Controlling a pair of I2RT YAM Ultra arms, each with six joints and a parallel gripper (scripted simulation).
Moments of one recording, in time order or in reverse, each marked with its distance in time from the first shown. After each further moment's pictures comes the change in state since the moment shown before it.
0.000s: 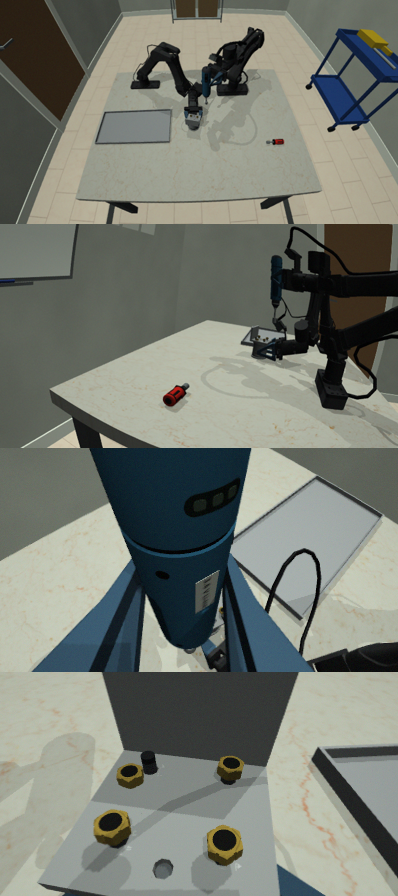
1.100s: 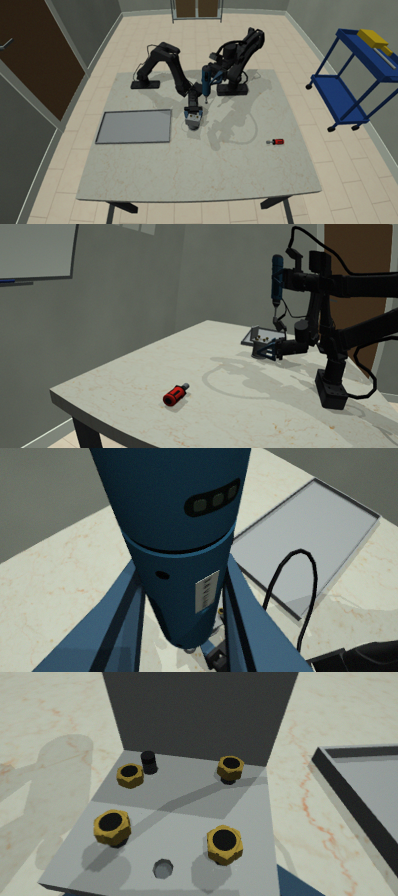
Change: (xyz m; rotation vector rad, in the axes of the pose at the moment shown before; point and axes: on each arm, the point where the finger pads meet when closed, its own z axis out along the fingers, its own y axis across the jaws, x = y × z) left arm -0.003 -0.002 -0.003 0.004 -0.011 0.003; right arm 0.000 0.000 0.000 0.000 0.000 0.000
